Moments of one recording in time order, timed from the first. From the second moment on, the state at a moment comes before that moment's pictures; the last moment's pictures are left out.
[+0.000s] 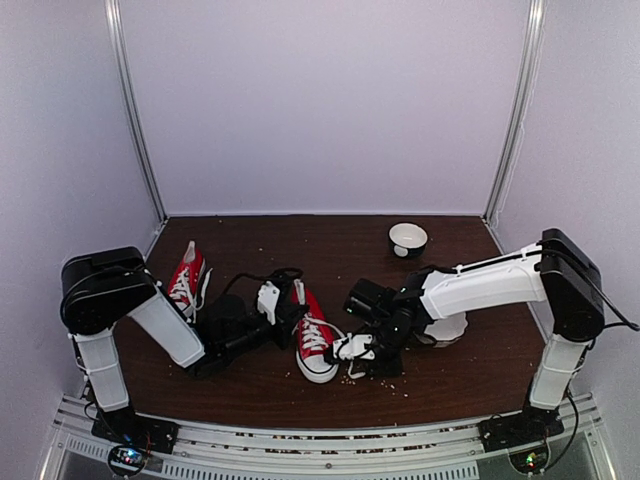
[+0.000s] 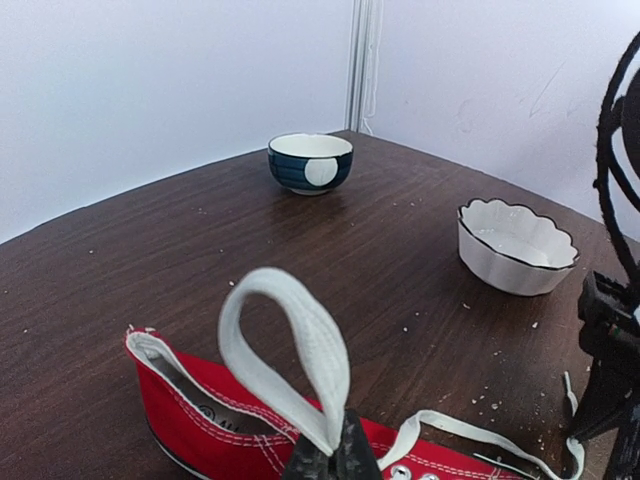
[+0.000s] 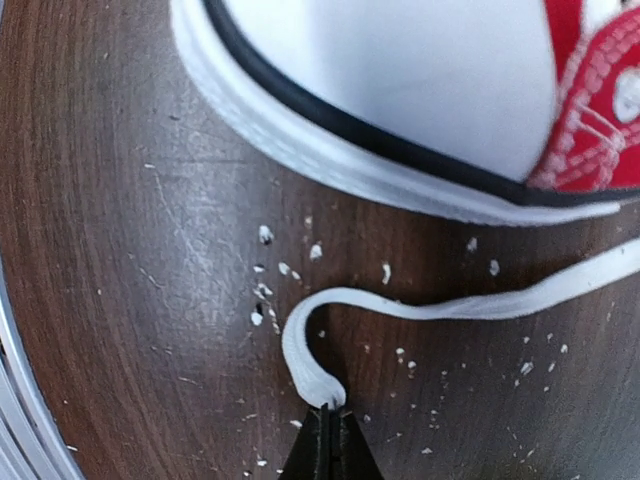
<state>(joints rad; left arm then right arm) -0.93 1.88 0.51 1.25 -0.06 -0.09 1.00 1.82 1.14 -0.68 -0.11 -0.55</state>
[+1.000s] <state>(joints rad) -0.93 1.89 0.48 1.28 -0.04 -0.07 0.95 1.66 1.10 -0.54 -0.30 -0.46</state>
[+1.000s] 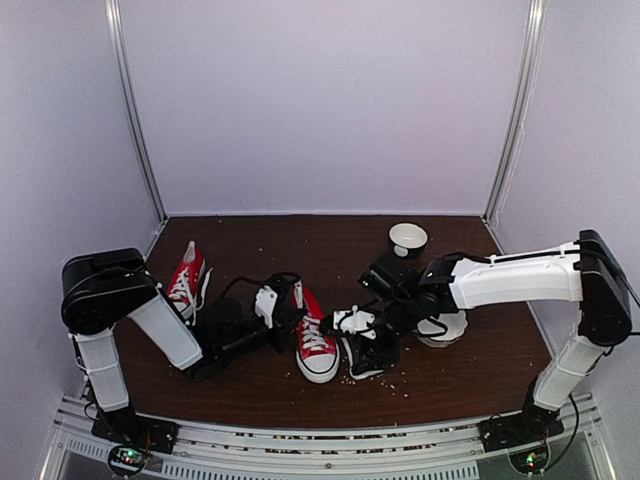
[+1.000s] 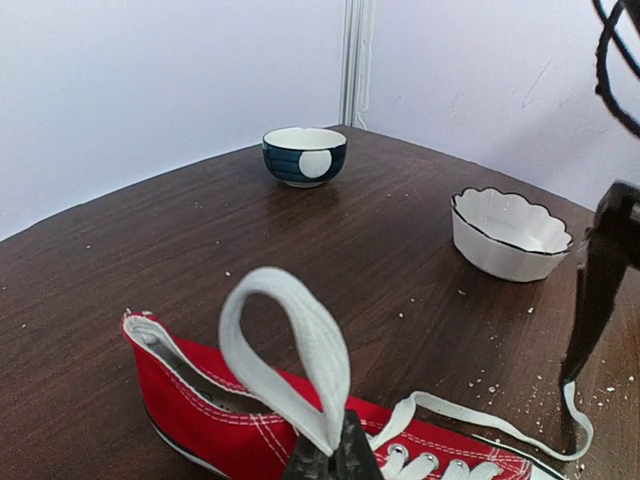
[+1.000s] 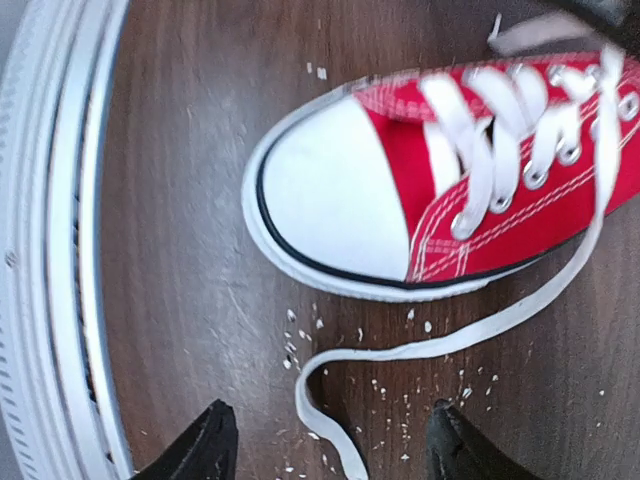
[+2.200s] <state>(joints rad) -0.93 1.89 0.50 1.27 -0.02 -0.07 1.09 2.00 1.39 -0.94 -0.01 -0.53</state>
